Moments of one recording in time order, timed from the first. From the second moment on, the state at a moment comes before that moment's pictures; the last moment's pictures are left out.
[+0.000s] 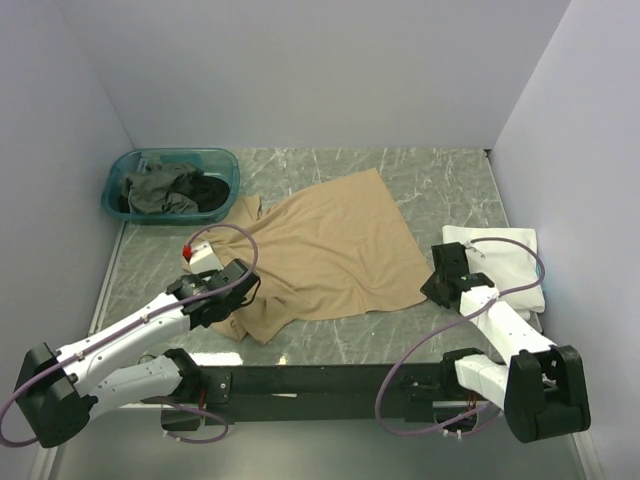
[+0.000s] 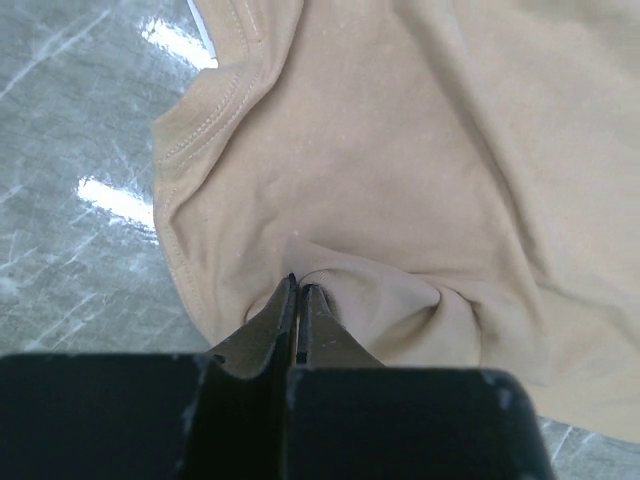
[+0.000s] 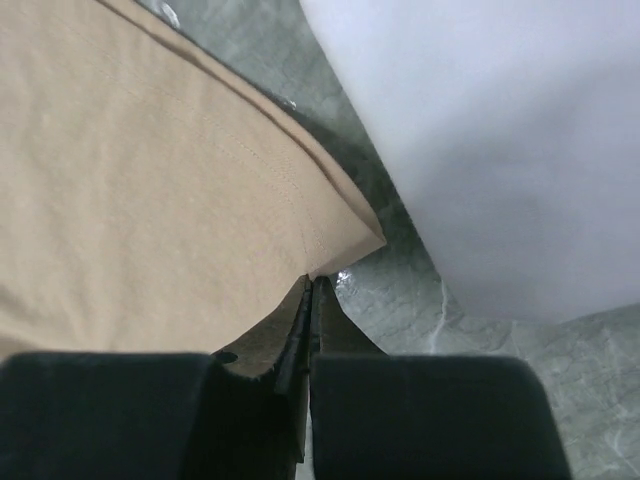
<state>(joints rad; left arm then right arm) -0.78 0.98 0.68 -0.89 -0.61 -1.25 0.15 1.07 0.48 -0.49 0.25 0.82</state>
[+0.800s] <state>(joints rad) -0.78 0.80 1.44 -0.68 -0.82 -0.73 0.15 0.70 1.26 -0.65 0.33 0.60</state>
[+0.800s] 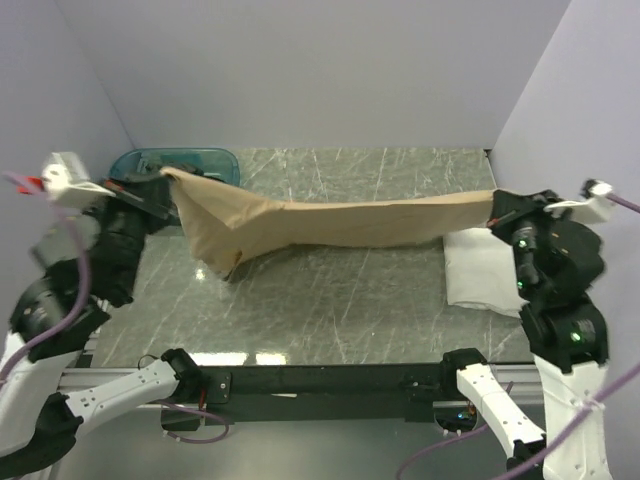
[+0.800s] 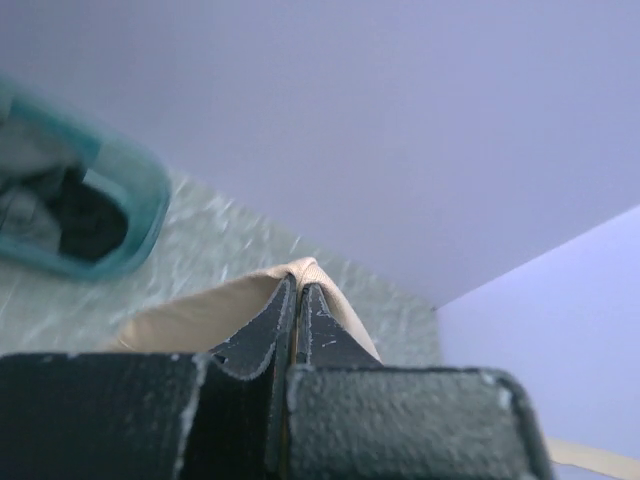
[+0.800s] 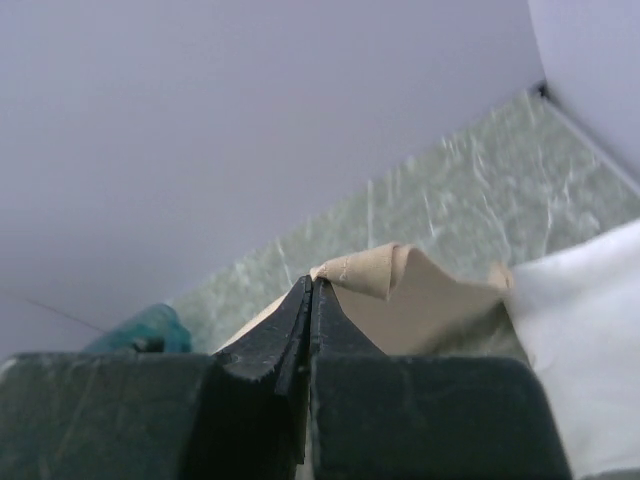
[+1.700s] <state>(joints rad) -0.78 0.95 2.21 -0.54 -0.42 -0.19 0.15 0.70 1.92 -0.84 0.11 0.48</state>
